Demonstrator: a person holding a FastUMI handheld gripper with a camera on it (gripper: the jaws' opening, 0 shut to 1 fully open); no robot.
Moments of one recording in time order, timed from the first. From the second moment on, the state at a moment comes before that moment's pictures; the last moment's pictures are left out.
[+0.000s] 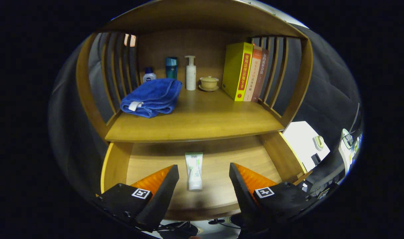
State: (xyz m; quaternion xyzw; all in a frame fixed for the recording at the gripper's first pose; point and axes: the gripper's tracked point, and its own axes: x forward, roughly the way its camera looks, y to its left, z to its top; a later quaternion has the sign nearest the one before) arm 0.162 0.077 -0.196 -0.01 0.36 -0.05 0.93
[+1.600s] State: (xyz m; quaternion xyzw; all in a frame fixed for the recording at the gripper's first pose) arm 0.173 0.108 -0.337 0.06 0.59 -0.06 0.80
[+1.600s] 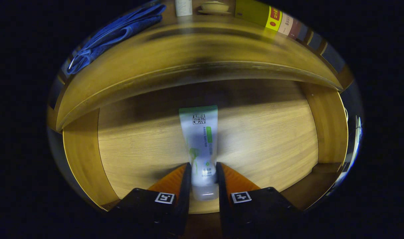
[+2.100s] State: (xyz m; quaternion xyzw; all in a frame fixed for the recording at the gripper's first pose) arm 0.236 0.146 -0.231 0.04 0.54 -0.06 0.84
